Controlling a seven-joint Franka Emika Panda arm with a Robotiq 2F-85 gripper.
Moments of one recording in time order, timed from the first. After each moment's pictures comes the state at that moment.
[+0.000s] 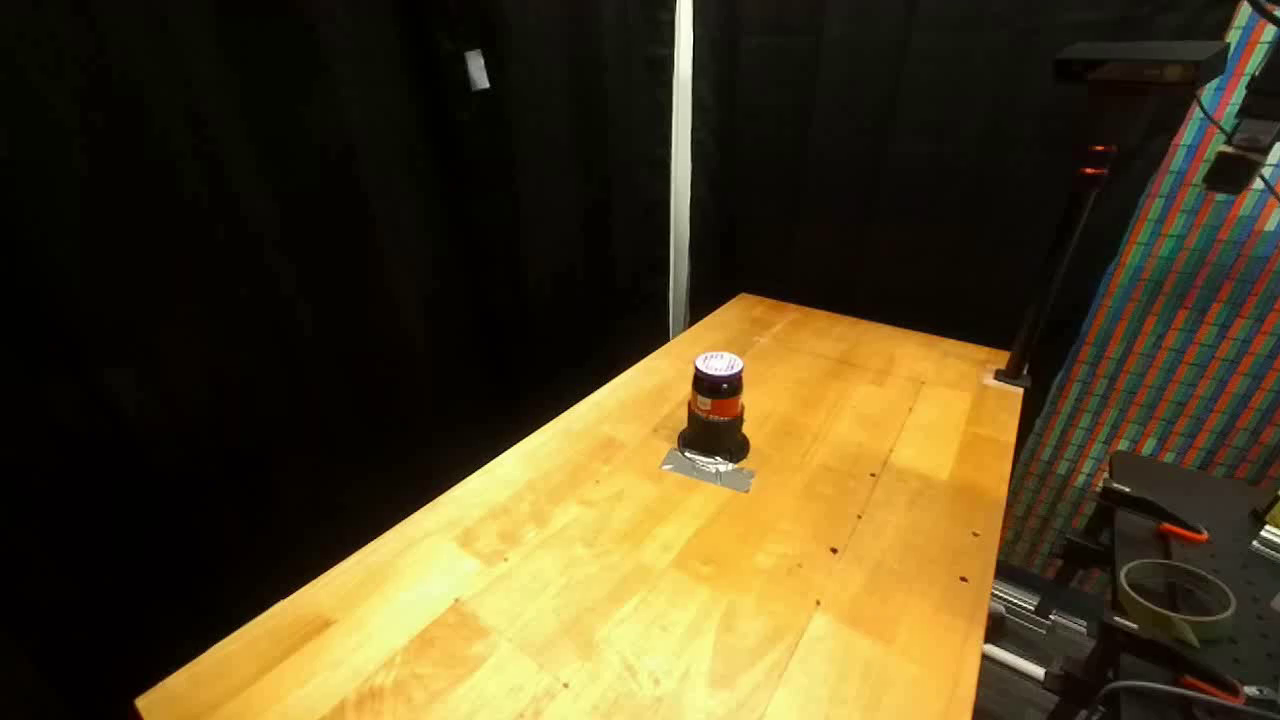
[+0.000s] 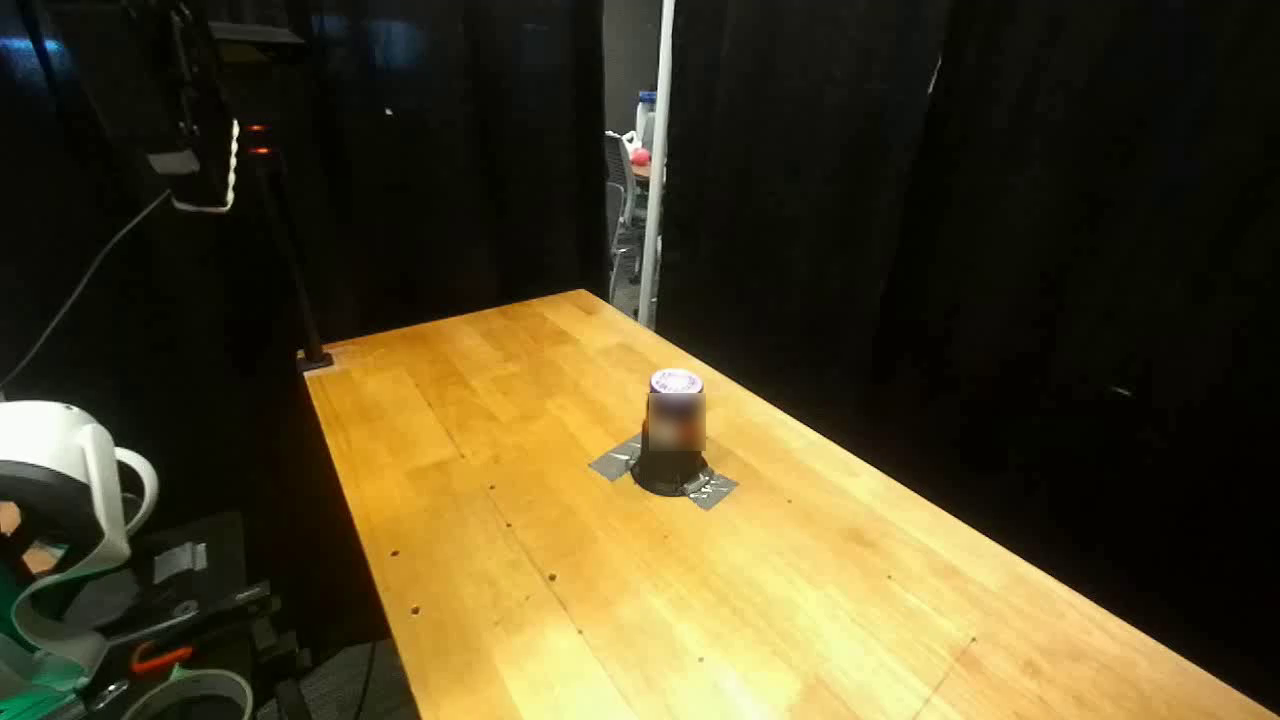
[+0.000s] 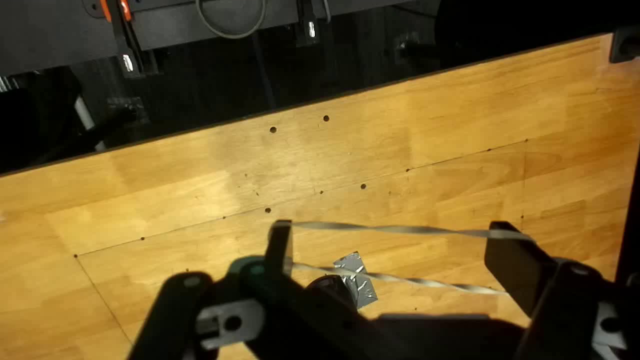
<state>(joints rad) 0.10 -0.98 0.10 -2.62 0.20 1.79 0.27</state>
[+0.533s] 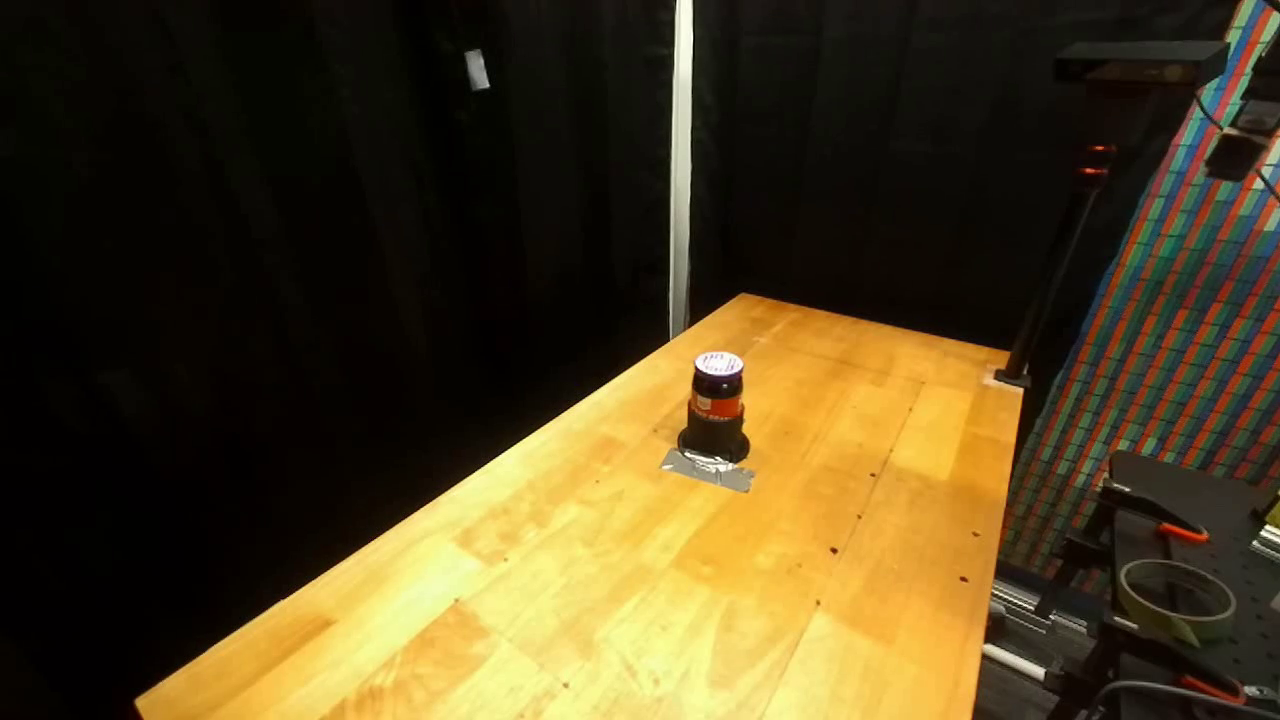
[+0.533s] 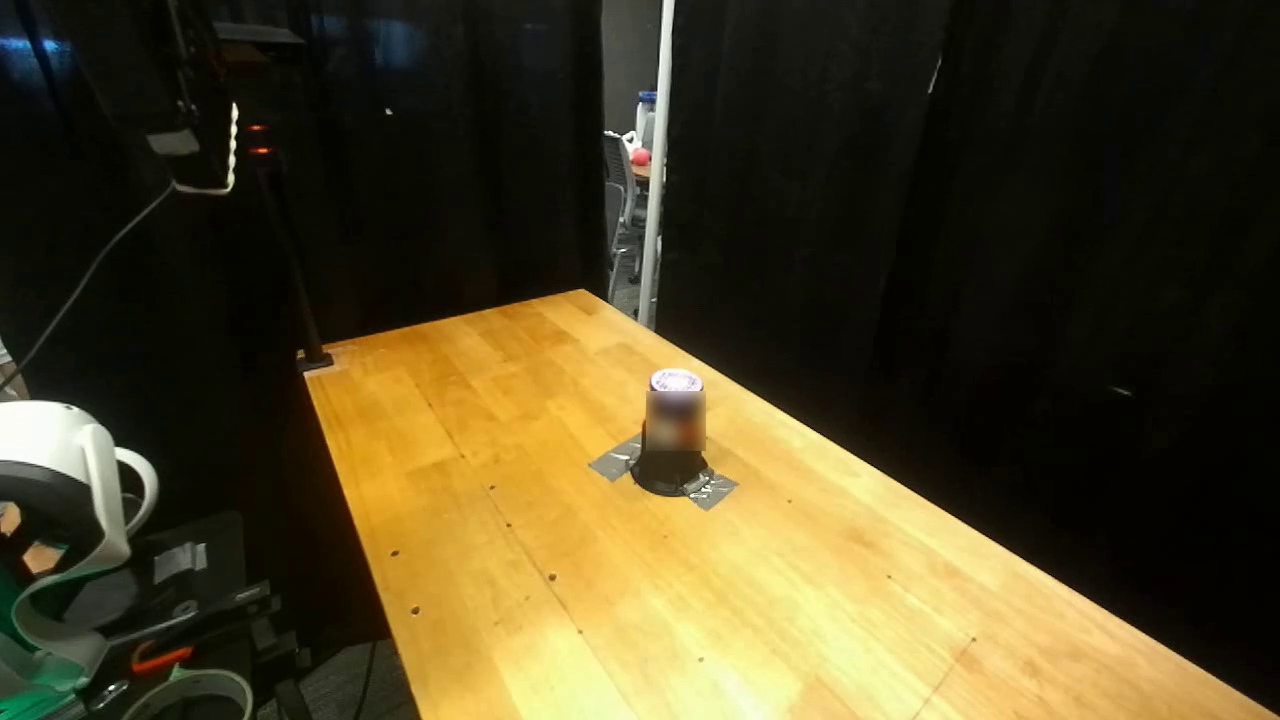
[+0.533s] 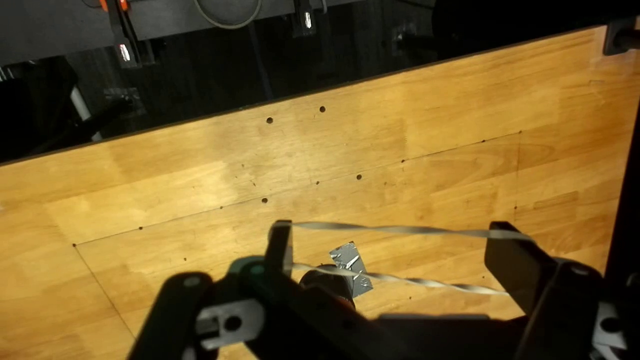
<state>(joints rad) 0.10 -0.99 0.10 -2.61 0.20 1.79 0.27</state>
